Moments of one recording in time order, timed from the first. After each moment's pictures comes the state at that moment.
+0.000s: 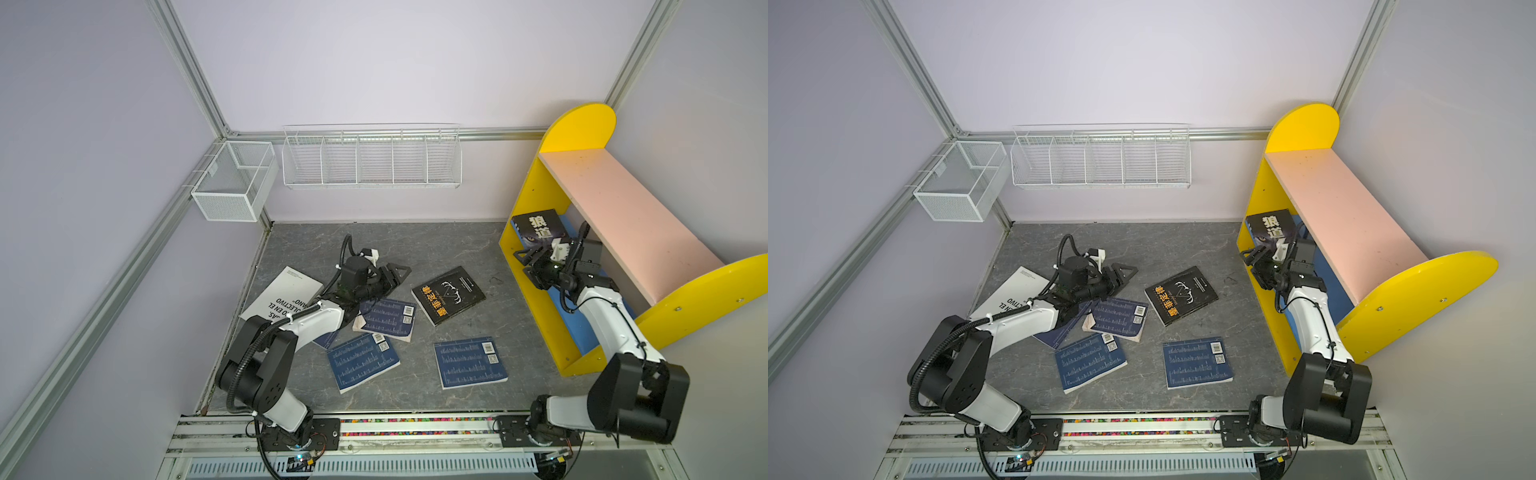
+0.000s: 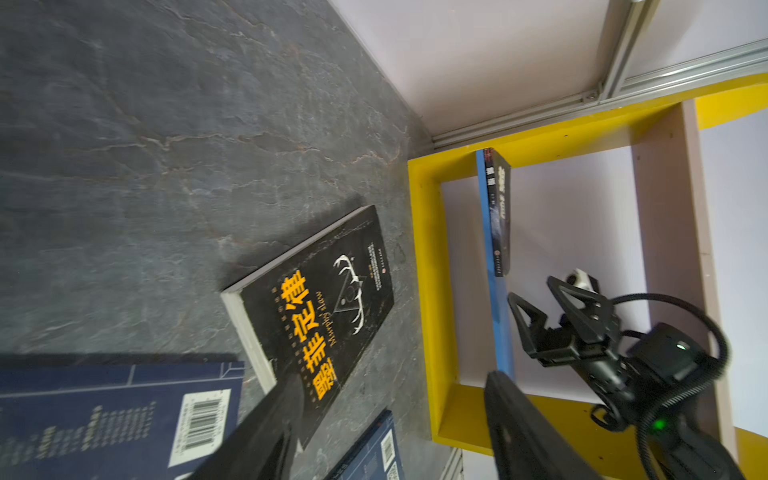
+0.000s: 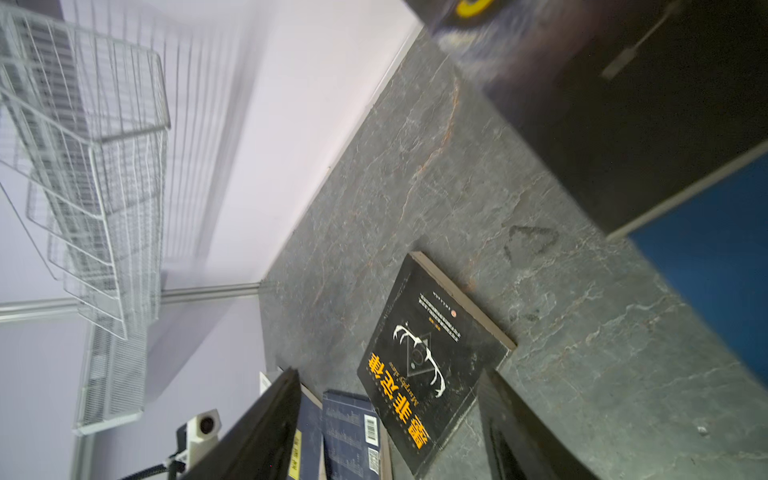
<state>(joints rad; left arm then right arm) -0.54 1.57 0.84 0.34 0.41 -1.05 -0.17 1.34 1.03 -0.40 -0.54 0.72</state>
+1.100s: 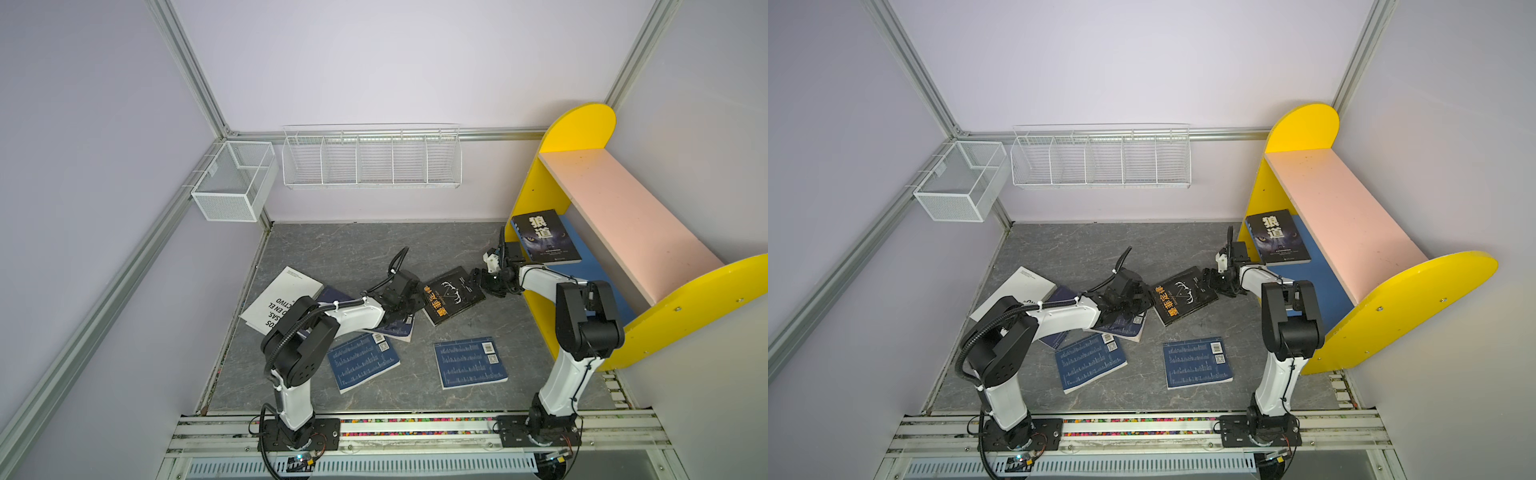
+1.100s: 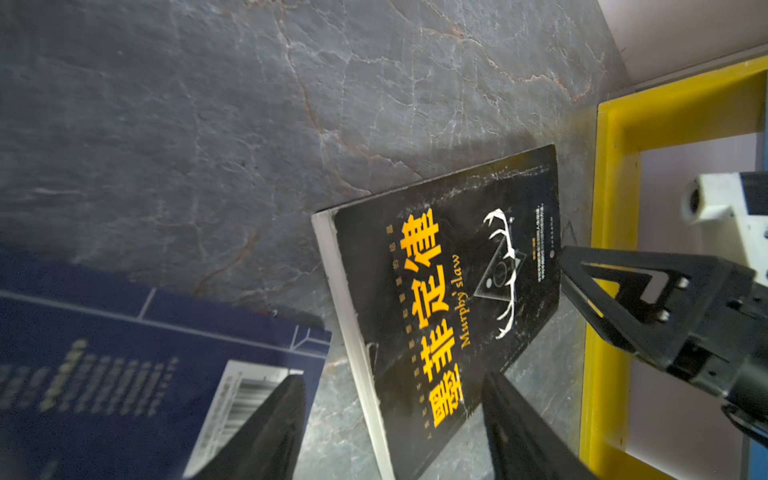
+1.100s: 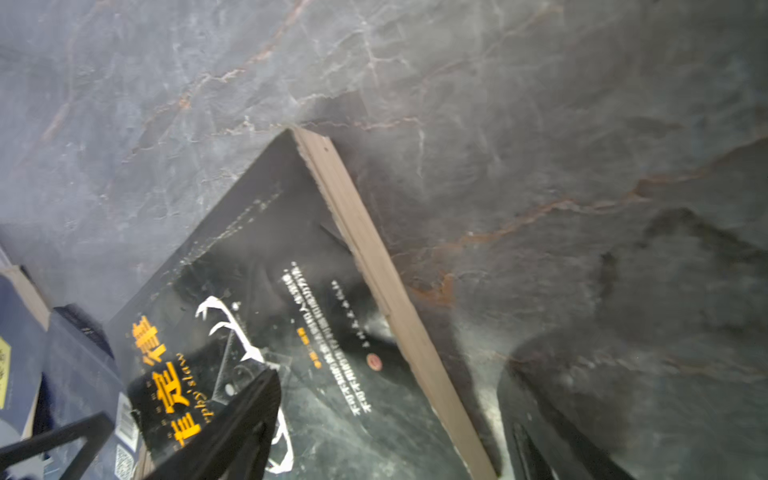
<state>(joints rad) -0.81 1.86 1.08 0.02 0.01 -1.08 0.10 1.88 1.17 -0.39 -0.37 0.29</state>
